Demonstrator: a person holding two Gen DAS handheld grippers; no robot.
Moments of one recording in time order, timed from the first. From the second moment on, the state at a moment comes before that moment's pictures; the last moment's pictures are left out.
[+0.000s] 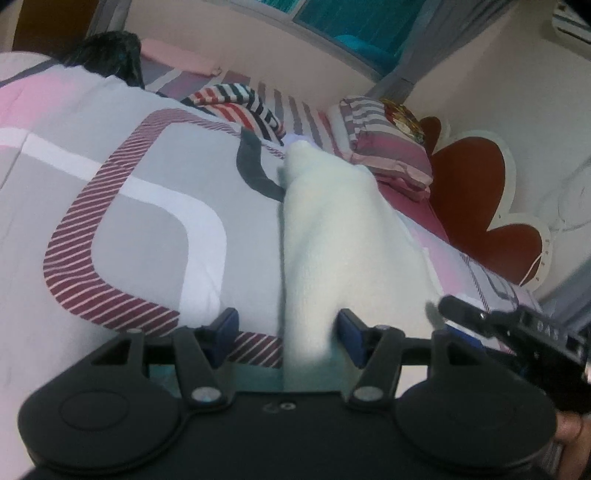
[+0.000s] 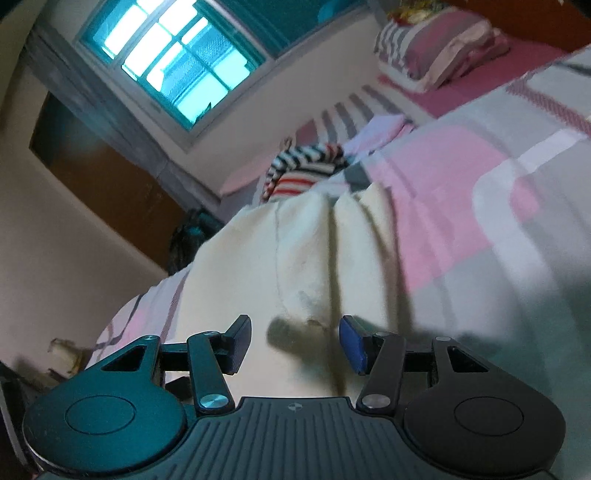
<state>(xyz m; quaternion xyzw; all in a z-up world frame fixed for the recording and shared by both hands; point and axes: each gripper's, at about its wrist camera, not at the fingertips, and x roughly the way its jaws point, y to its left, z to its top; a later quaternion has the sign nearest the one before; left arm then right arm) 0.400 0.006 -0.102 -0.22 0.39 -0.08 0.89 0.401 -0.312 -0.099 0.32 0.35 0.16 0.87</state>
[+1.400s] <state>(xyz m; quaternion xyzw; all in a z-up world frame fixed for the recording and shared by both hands) 0.416 -0.002 -0.066 -0.14 0.38 -0.13 0.91 0.384 -0.322 -0.078 0.22 0.32 0.11 0.92</state>
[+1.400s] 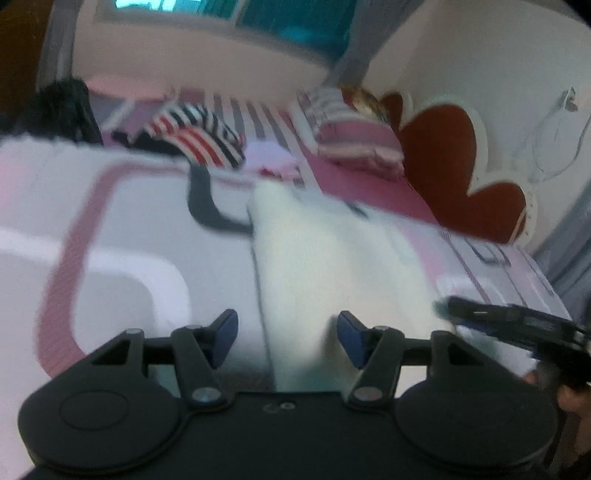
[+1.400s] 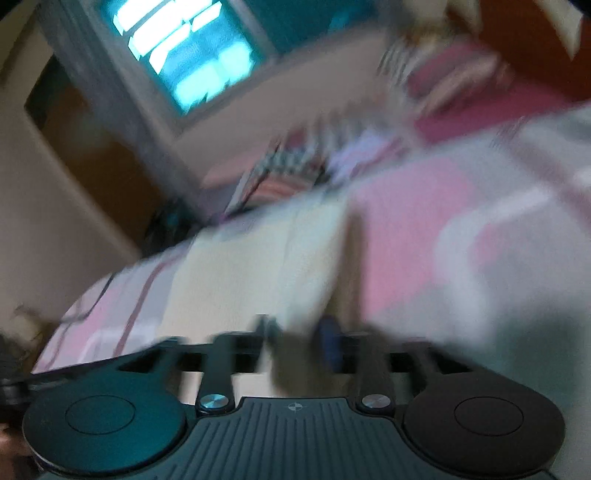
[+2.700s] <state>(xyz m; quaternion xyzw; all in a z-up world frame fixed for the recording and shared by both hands) 0.315 -0.015 -0.082 -0.05 0.41 -0.11 0.90 0.299 -0.251 -0.095 0.03 0.39 0.10 0.92</state>
